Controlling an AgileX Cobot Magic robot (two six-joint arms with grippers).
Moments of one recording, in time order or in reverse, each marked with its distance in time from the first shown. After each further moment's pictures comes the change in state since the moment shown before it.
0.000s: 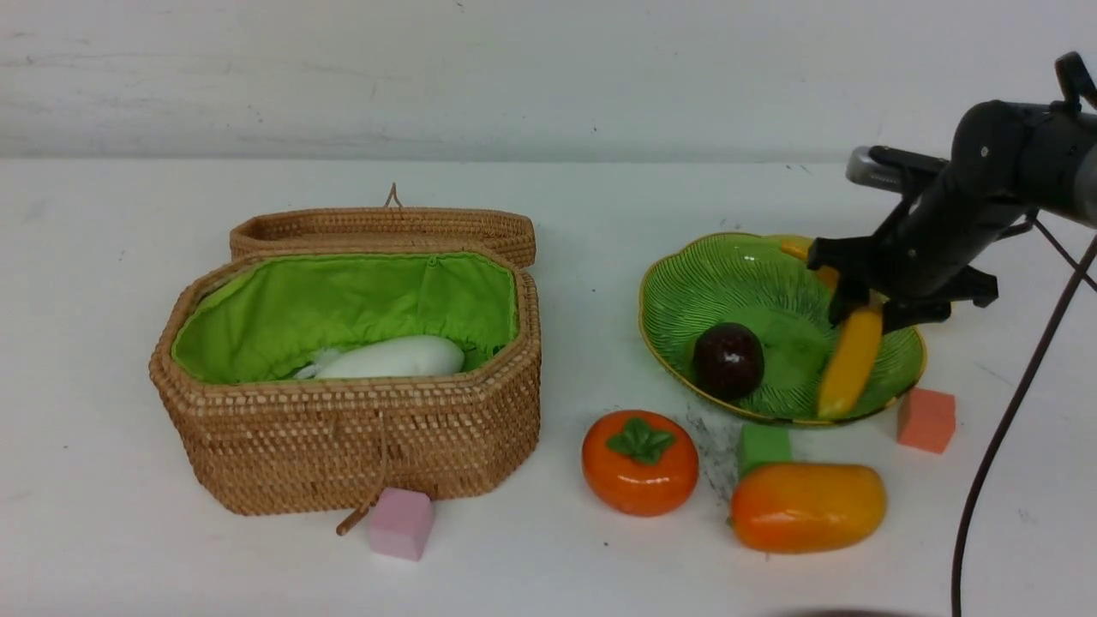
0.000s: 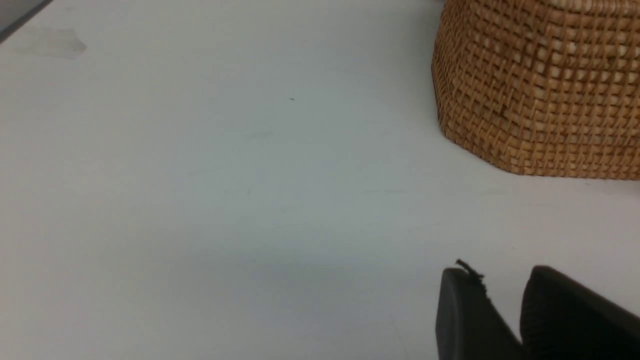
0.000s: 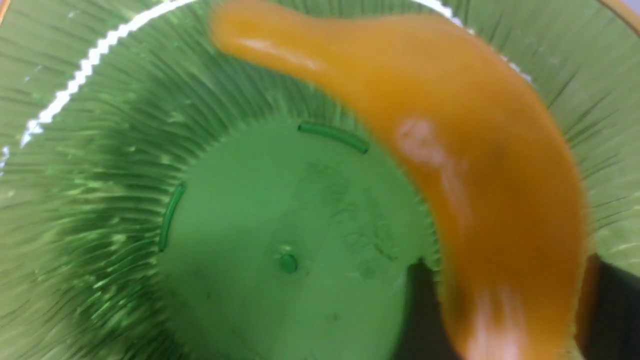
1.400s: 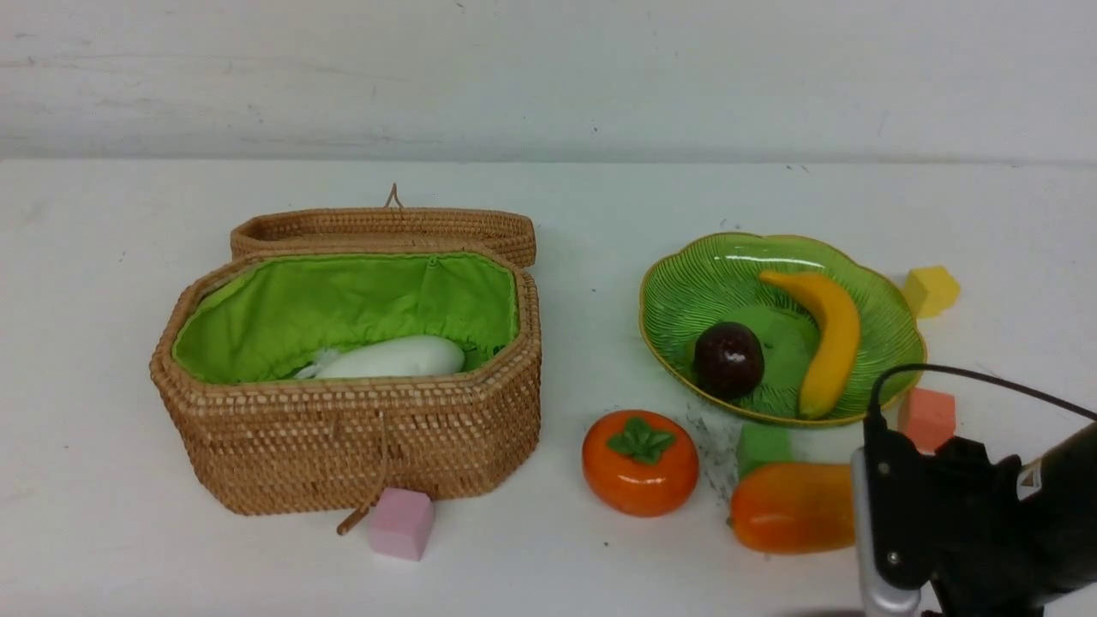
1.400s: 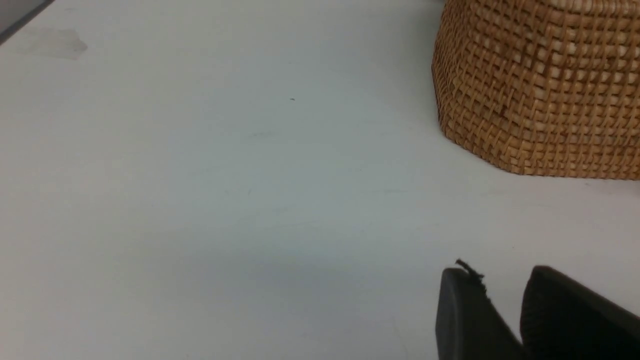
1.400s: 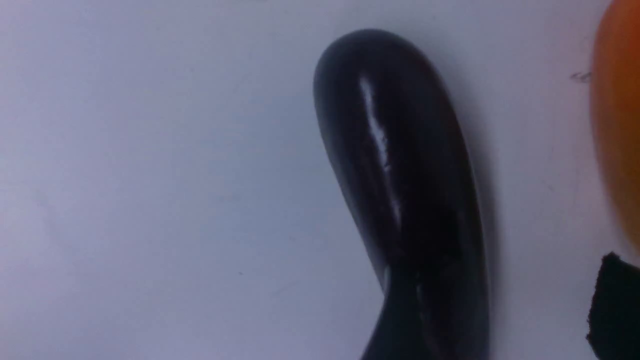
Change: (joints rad) right arm 0.242 -0.749 1.015 0.168 -0.108 -1.501; left arm 0.000 0.000 0.000 0.000 0.000 0.000
